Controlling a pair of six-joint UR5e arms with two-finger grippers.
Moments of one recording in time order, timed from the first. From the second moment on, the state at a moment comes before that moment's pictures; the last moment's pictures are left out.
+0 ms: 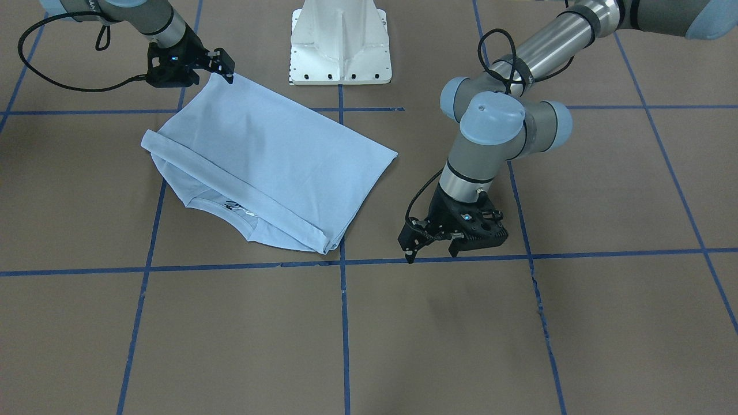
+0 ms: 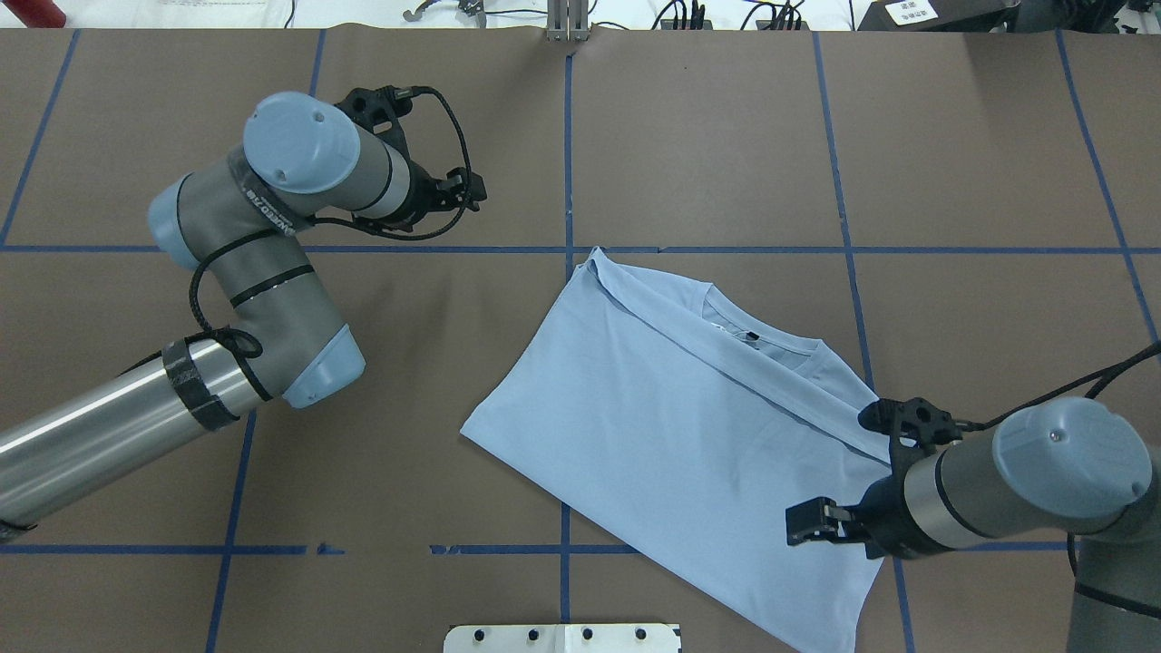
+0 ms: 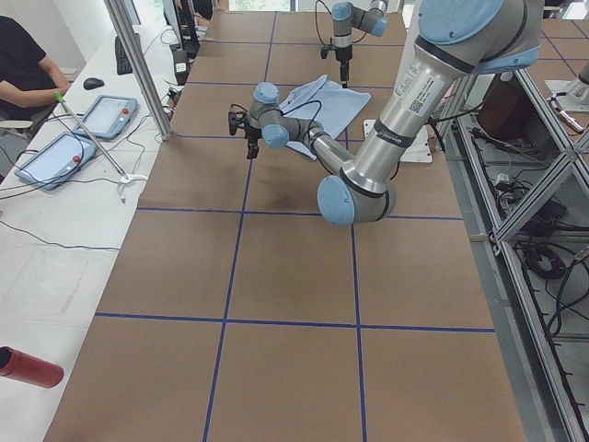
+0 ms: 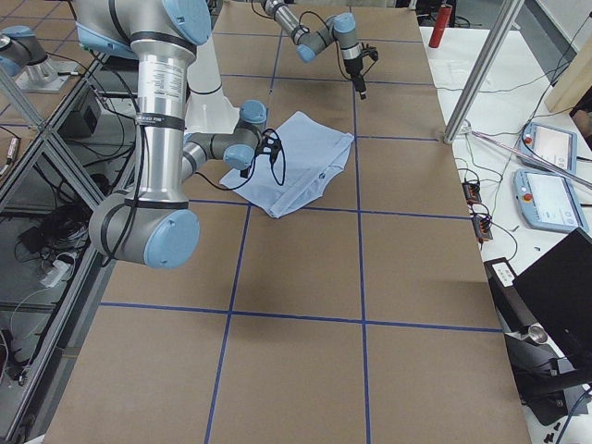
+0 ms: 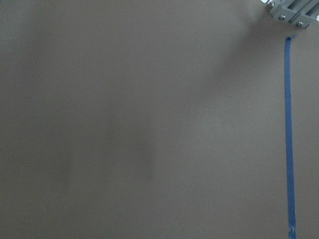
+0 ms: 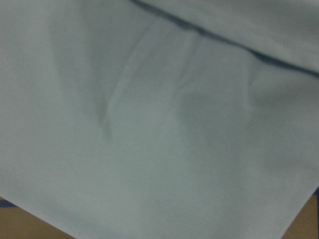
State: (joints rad) left arm -0.68 -2.20 -1.48 -2.05 -1.82 -1.43; right arm 0.39 -1.65 2.15 -1.13 2.00 1.53
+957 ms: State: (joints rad) left arm -0.38 -2.11 -1.75 -1.71 -1.76 -1.88; right arm 0.57 -1.55 2.14 -1.13 2.00 1.53
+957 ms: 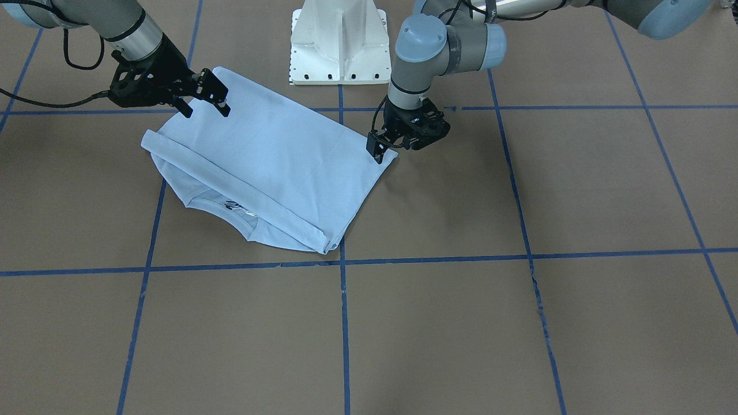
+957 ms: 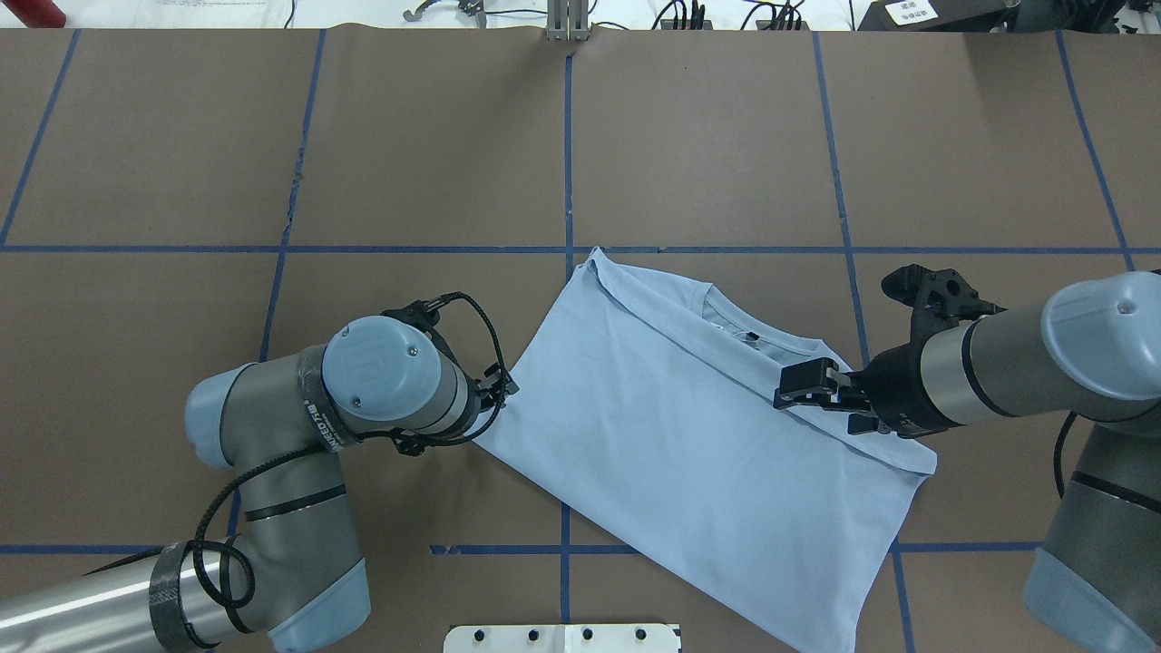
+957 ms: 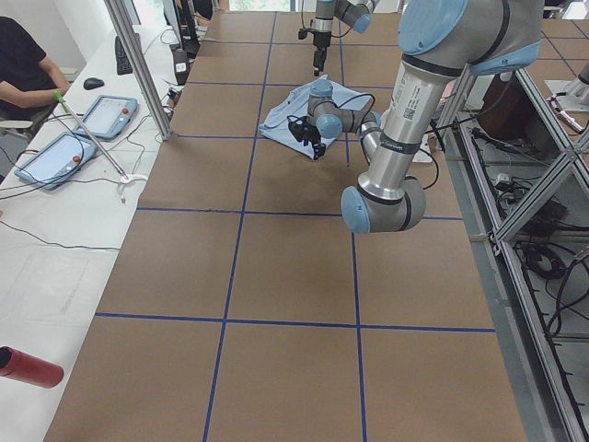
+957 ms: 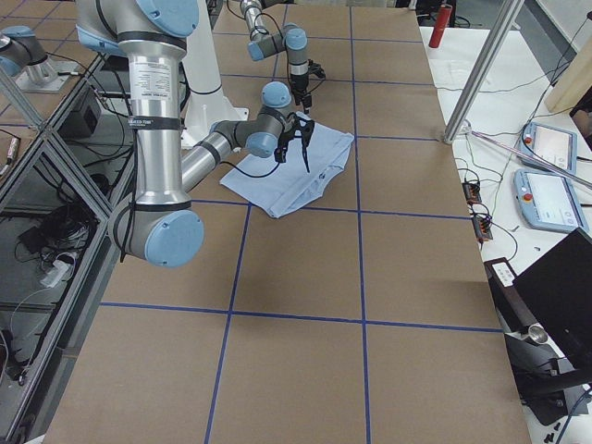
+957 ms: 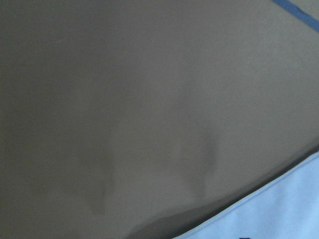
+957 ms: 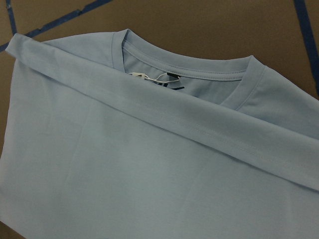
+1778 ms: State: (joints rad) left arm -0.36 -2.11 -1.73 -1.71 -1.75 -1.89; right arm 0.57 -1.55 2.14 -1.13 2.00 1.53
